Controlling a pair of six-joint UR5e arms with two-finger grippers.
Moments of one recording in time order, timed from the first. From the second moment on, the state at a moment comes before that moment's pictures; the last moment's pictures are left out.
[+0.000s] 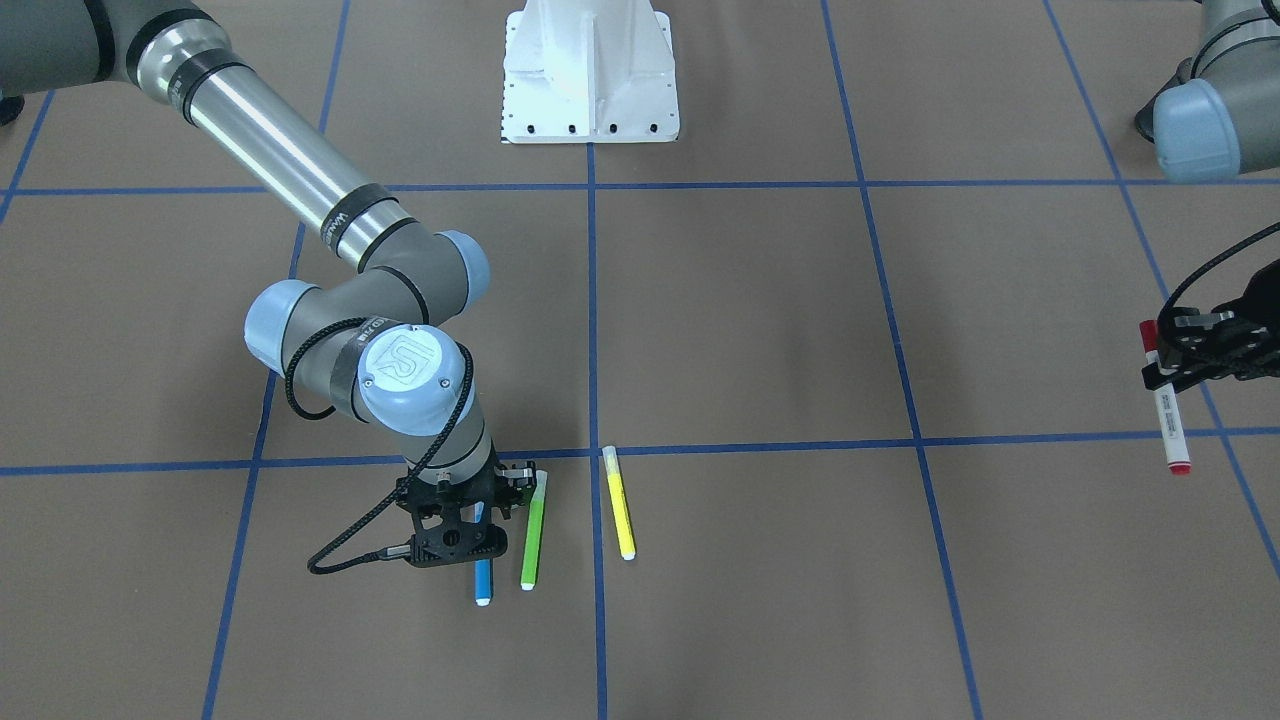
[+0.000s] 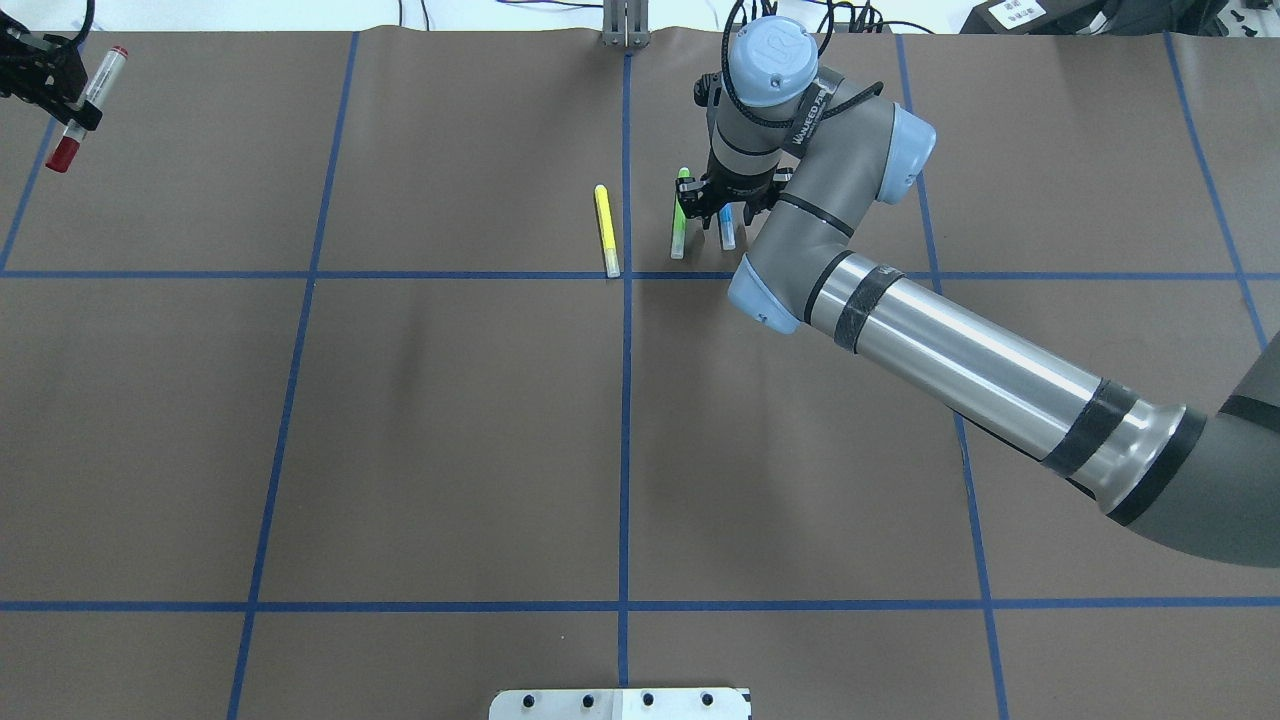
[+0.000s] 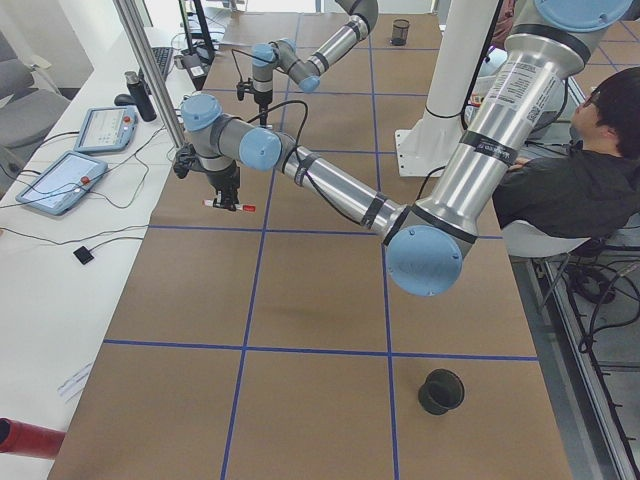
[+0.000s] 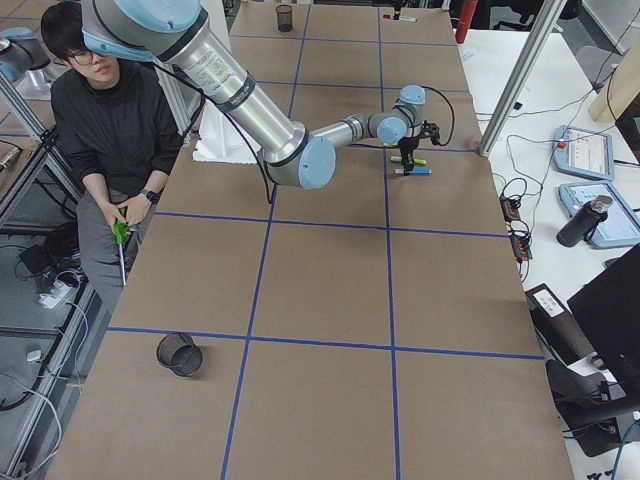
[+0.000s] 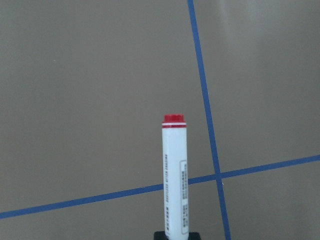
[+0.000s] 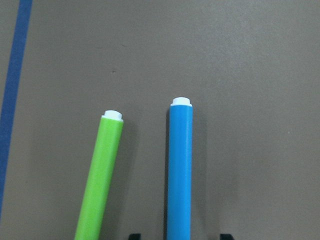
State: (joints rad) left arm -1.30 -2.02 -1.63 -1.42 -2.40 -0.29; right arm 0.77 -0.62 0.94 -1.20 1.97 0.91
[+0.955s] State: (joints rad) left arm -1.30 -2.02 -1.64 -1.42 -2.40 -0.29; right arm 0.77 -0.62 0.93 -1.22 1.97 0.90
